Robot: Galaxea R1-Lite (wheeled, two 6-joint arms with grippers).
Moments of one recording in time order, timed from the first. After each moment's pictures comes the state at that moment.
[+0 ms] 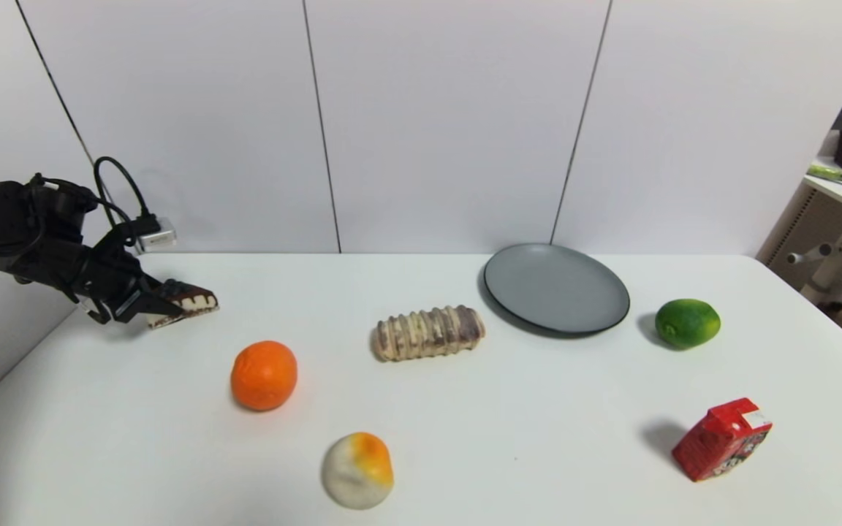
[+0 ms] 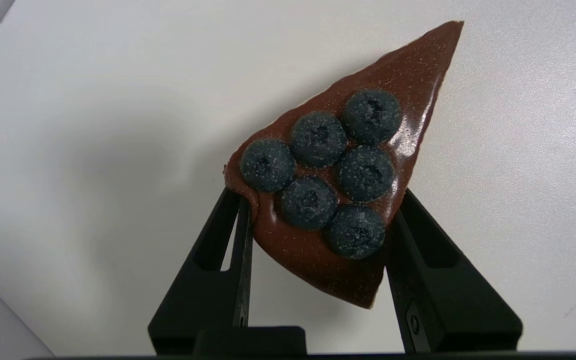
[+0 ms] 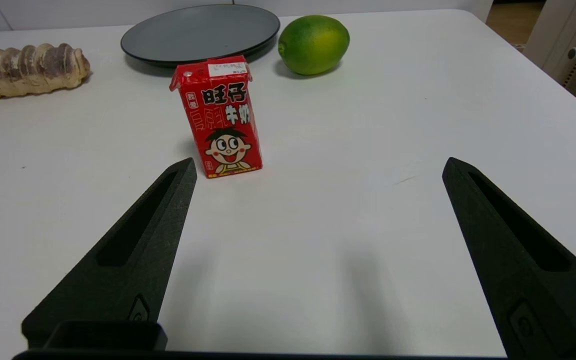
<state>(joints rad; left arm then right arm) 0.32 2.19 -1.76 0.59 -0.49 1.04 0.00 0.00 0.00 0.00 -0.02 0.04</state>
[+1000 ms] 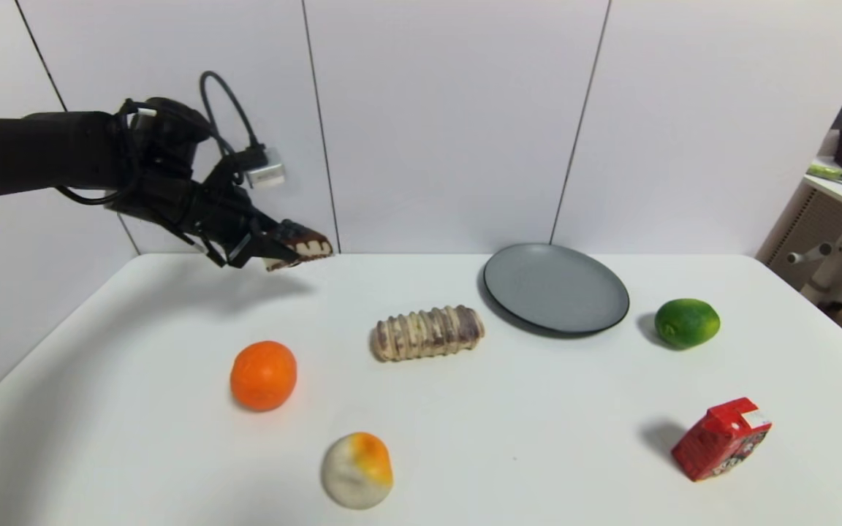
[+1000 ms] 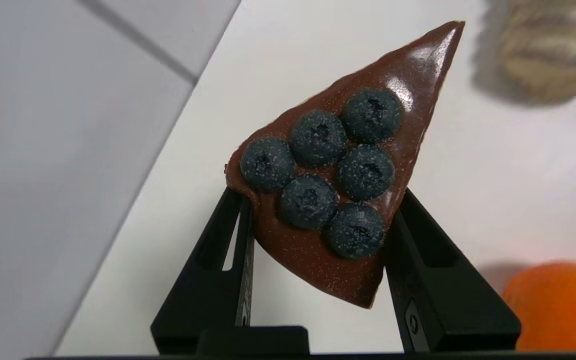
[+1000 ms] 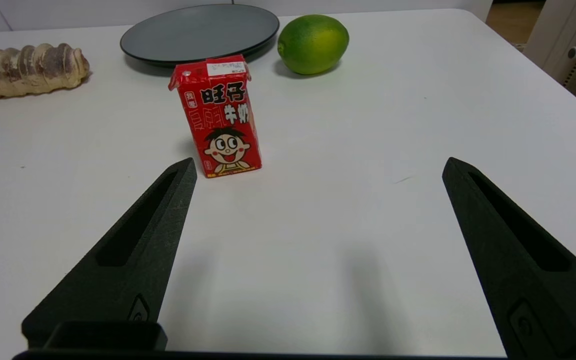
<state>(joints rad) -0.11 2.08 -1.91 0.58 -0.54 0.88 0.00 0.00 0.00 0.00 -0.02 0.04</state>
